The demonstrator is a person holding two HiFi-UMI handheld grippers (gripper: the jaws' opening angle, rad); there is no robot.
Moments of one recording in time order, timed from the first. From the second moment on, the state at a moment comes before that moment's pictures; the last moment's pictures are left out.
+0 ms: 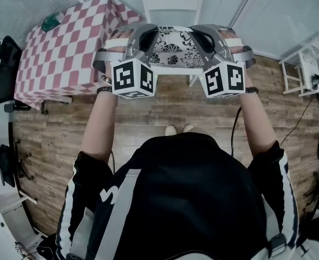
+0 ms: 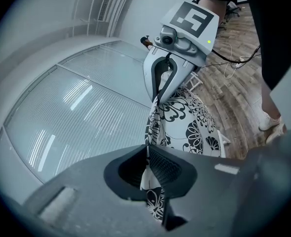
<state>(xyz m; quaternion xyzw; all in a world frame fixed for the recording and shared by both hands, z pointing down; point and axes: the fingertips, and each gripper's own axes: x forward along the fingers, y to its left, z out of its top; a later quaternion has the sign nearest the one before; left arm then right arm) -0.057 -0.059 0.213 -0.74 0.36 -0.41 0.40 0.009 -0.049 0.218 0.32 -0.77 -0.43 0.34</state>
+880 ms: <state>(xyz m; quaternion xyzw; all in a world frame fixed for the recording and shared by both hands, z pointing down) -0.055 -0.065 0.211 -0.73 0.35 -0.42 0.41 0.011 -0.058 0.214 0.31 -0.76 -0.44 0.35</state>
